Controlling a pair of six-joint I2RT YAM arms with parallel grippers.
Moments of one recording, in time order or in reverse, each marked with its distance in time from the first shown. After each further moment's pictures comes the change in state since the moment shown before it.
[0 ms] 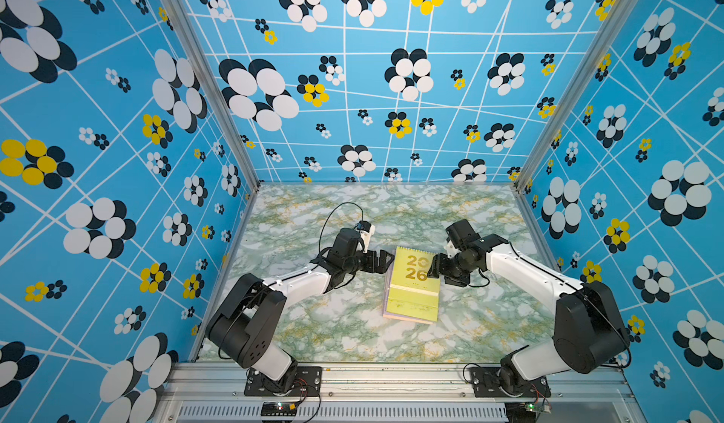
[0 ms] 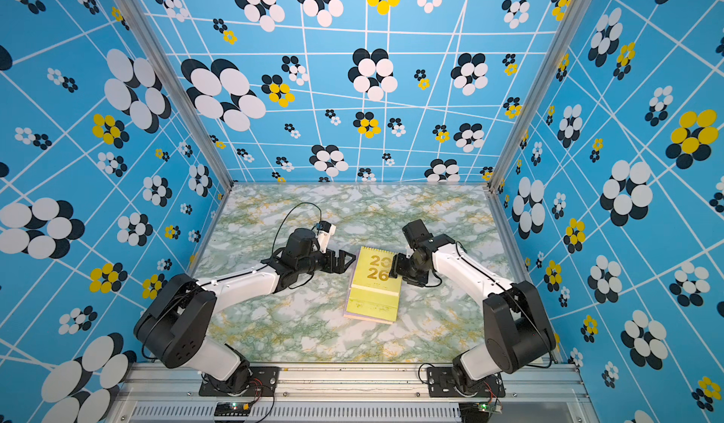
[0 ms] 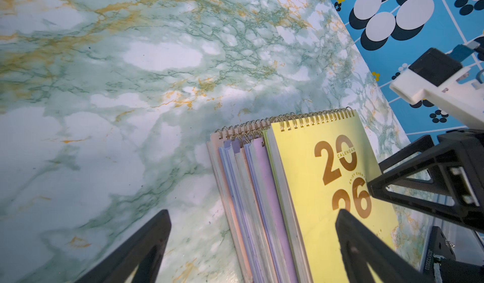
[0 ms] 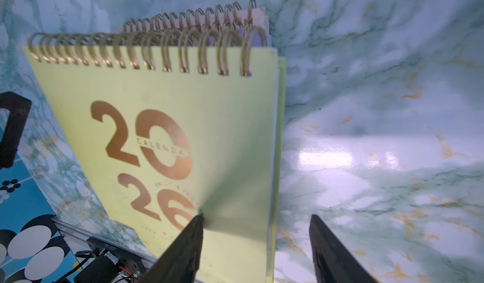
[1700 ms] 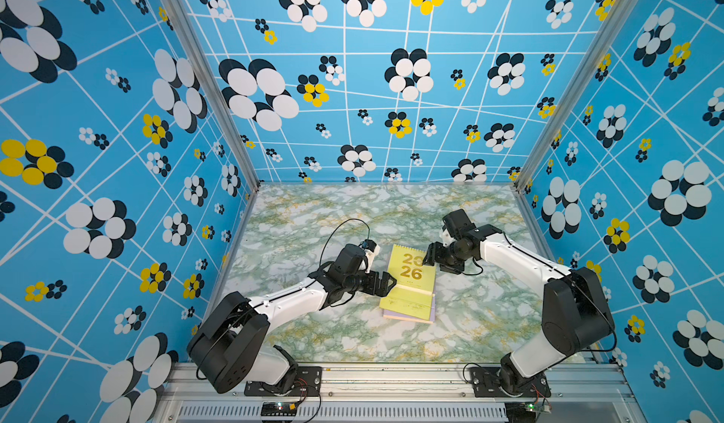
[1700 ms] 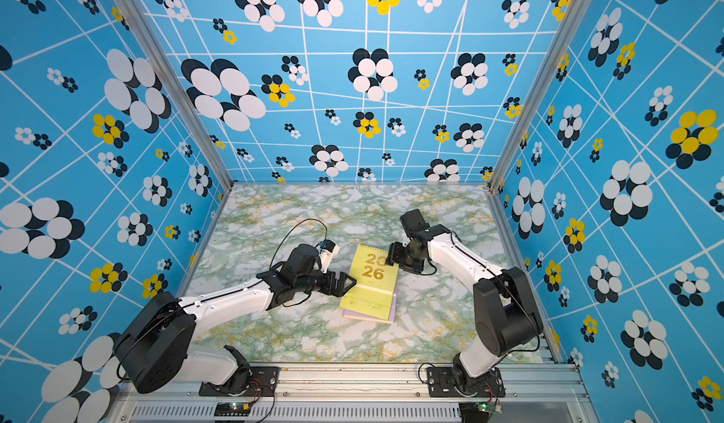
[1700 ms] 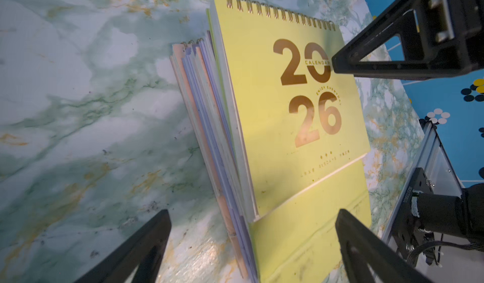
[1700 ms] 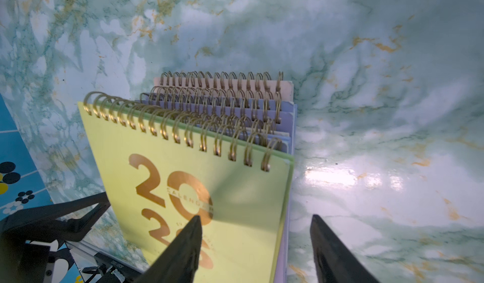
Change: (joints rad) left arm -0.126 -0.146 -0.100 -0.179 -0.013 -0.026; right arm -0.019 0.107 0.113 0.049 0.002 -0.031
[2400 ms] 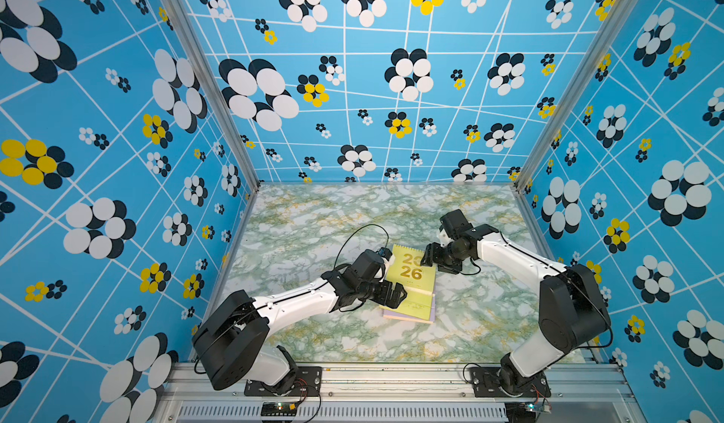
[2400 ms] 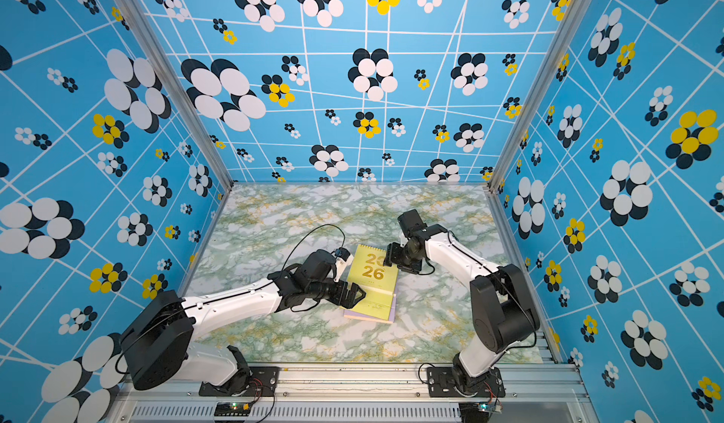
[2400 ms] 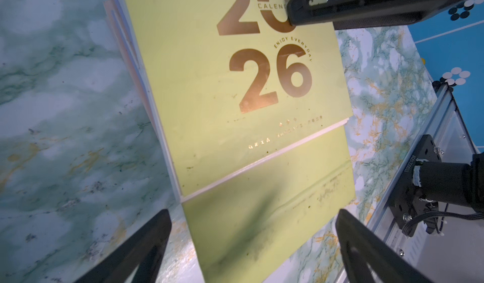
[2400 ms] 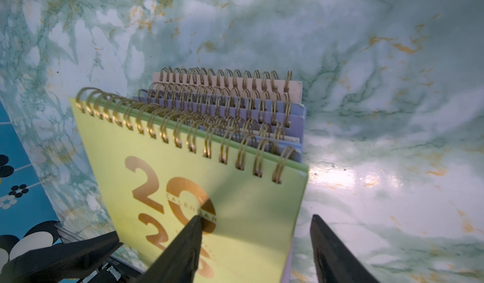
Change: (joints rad) left arm -0.156 0.028 0.107 -0.180 -0.082 -0.009; right arm 0.011 0.026 0.009 0.009 -0.008 -0.017
